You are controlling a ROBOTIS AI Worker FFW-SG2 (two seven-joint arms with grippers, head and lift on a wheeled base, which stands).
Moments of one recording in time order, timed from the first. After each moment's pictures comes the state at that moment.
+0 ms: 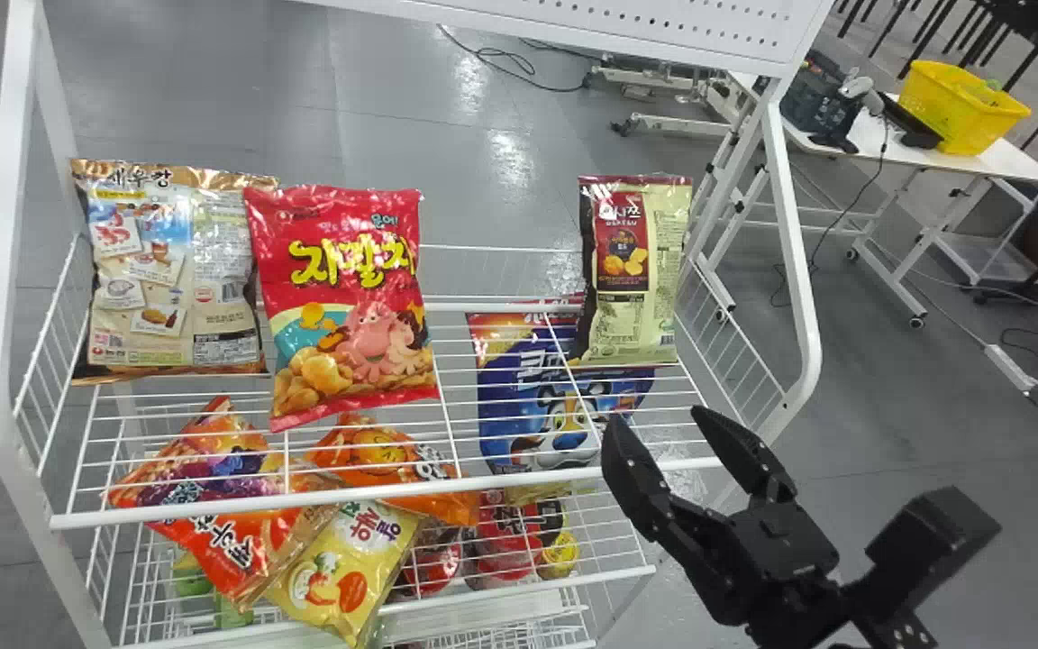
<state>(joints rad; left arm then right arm) 0.63 0.00 -0.11 -2.38 0.51 1.57 -0.49 0.76 -0.18 -0.21 -2.31 -0.42 0.07 0.20</state>
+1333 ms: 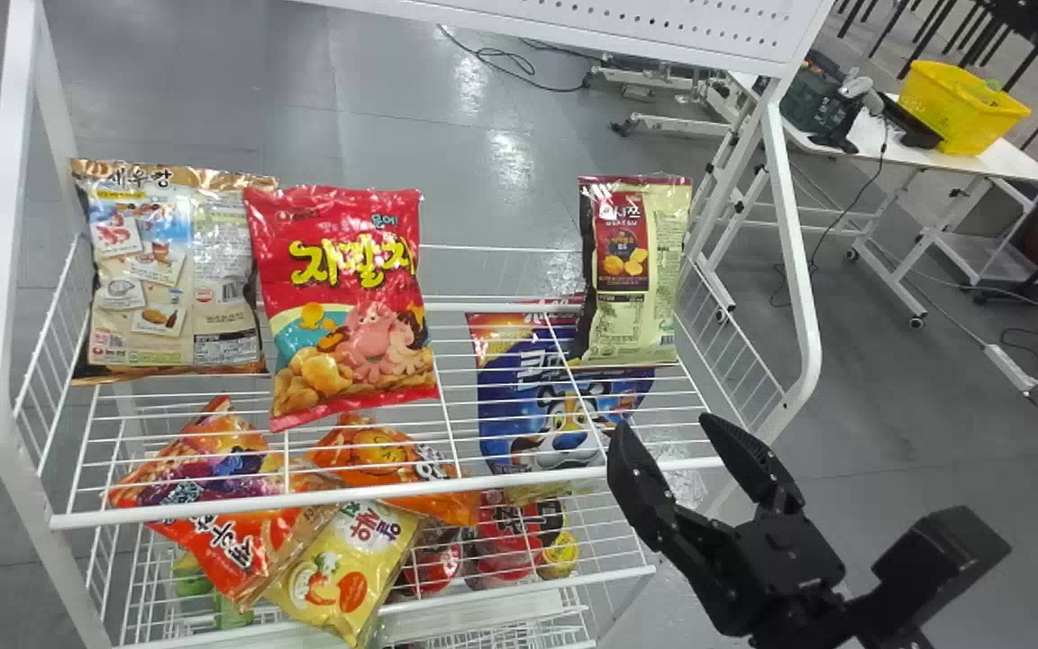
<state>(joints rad) 0.66 0.00 -0.06 -2.39 0.55 1.57 -0.51 0.78 -0.18 -0.20 -2.30 -0.41 0.02 0.19</state>
